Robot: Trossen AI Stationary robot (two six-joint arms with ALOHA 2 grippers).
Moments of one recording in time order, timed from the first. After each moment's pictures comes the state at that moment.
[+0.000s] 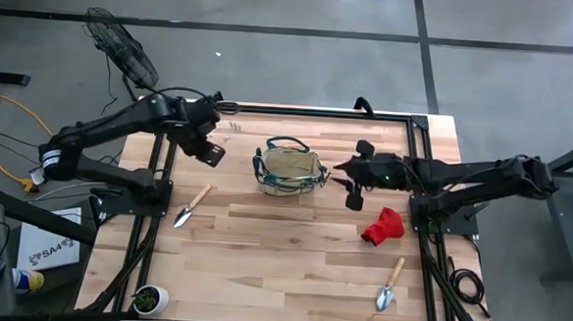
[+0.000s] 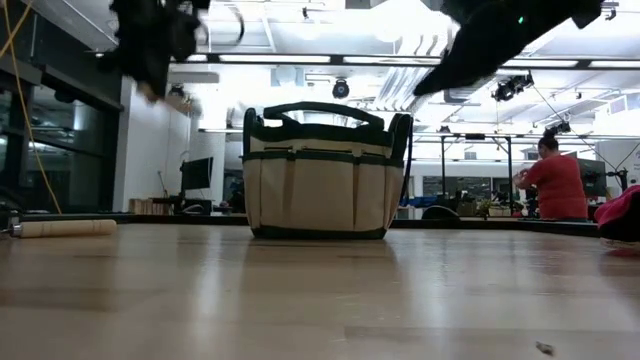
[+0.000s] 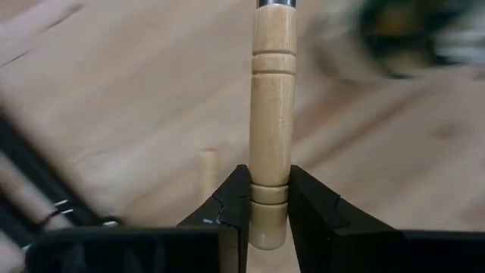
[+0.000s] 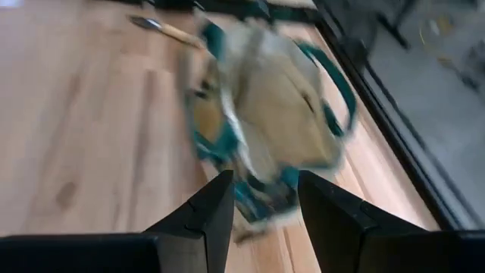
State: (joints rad) left arm 0.44 1.15 1.21 -1.31 0.09 -0.62; right arm -0.02 1.04 0.69 -0.15 0.21 -0.08
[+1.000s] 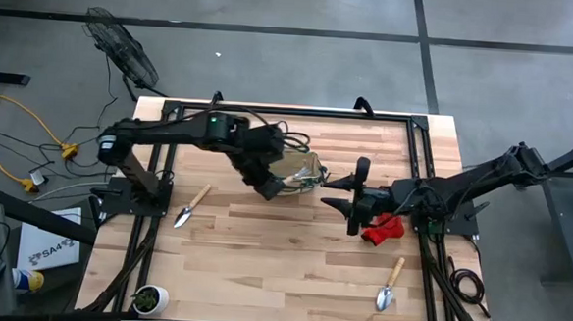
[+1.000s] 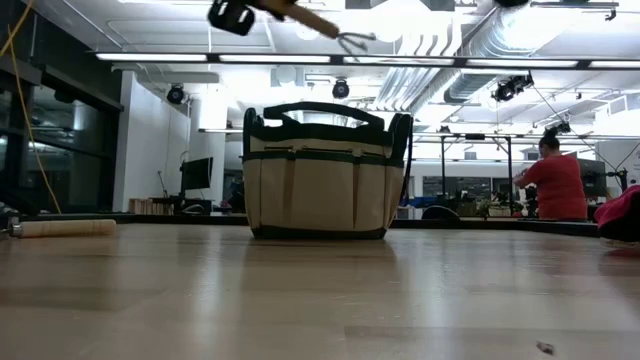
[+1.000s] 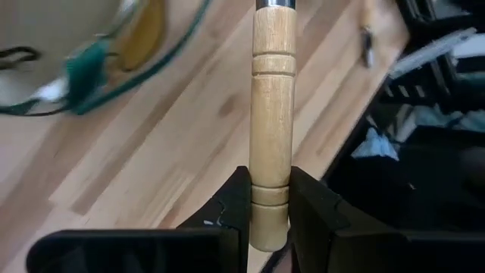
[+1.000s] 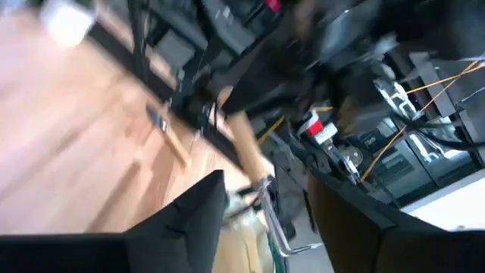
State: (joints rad) left arm 0.04 1.67 1.80 -1.16 0.30 -0.79; right arm 0.31 1.10 0.72 0.28 0.43 -0.76
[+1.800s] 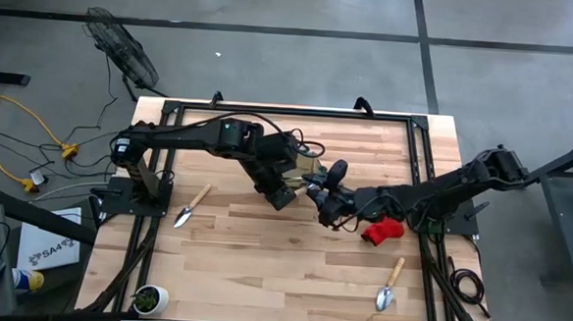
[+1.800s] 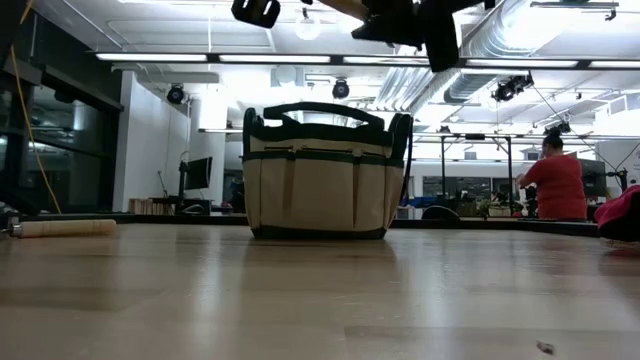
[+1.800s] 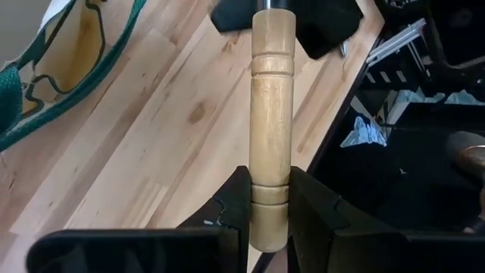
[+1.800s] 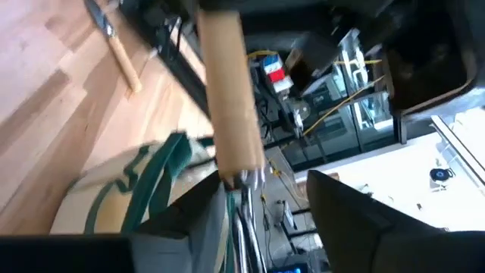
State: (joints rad) left arm 0.00 1.77 1.93 -1.15 0.32 -0.76; right arm 0.28 1.39 0.82 0.41 0.67 -0.99
